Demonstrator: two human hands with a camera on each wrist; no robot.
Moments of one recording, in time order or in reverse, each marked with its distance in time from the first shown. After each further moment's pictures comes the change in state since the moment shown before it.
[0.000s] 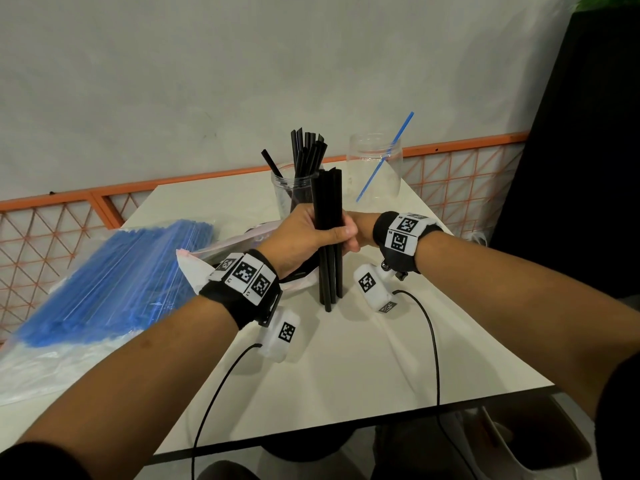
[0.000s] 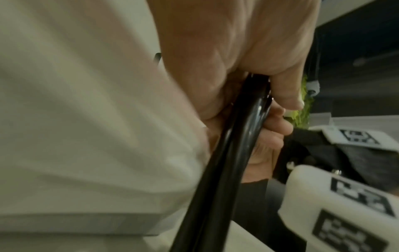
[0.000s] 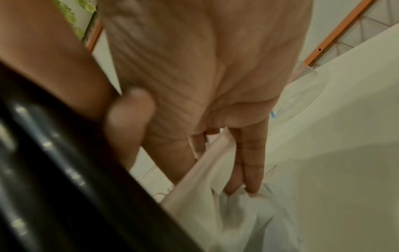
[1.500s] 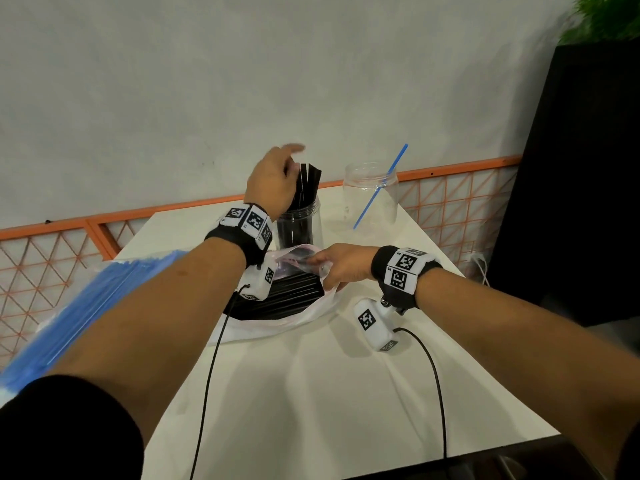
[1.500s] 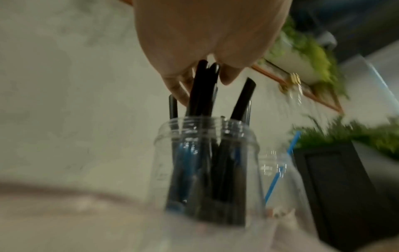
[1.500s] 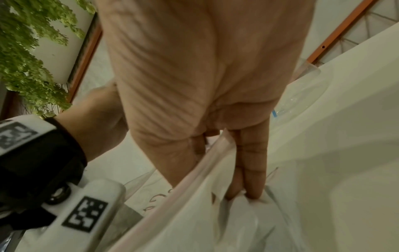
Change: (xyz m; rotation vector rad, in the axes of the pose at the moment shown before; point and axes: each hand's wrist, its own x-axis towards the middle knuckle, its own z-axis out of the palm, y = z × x) left_hand 0.111 0.026 -0.091 0.957 0.561 0.155; right_hand 0.020 0.003 -0.010 -0.432 -0.152 -0.134
